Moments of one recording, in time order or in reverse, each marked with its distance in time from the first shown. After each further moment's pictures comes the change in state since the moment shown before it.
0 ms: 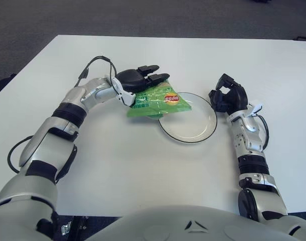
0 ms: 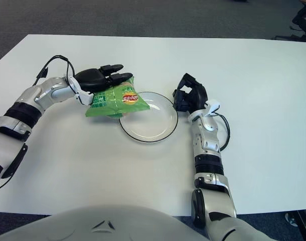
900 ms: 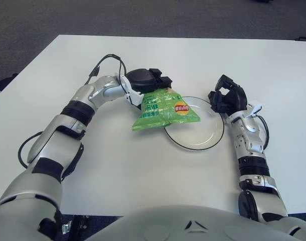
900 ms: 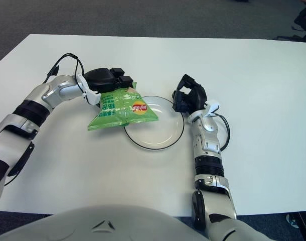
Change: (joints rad) left arm -0.015 -0.054 -0.005 -0.041 -0.041 0.021 -0.002; right arm 0.014 0.002 0.003 -0.036 0.002 0.049 -0.005
